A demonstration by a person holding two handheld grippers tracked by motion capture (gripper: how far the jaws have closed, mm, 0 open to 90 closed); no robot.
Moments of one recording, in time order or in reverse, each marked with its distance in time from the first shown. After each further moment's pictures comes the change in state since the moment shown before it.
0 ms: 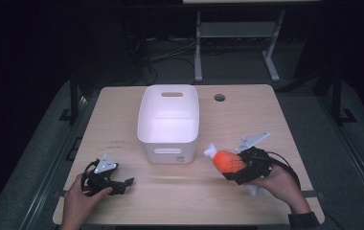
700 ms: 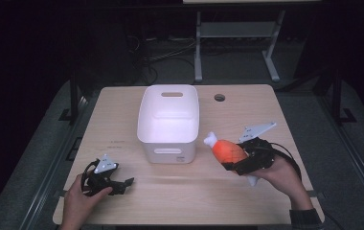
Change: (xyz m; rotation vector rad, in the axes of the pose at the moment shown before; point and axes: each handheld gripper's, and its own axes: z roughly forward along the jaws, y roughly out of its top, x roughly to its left) left arm 0.000 0.000 0.000 -0.002 0.001 -0.001; right arm -0.006 0.020 -0.019 -0.092 0.003 -0.006
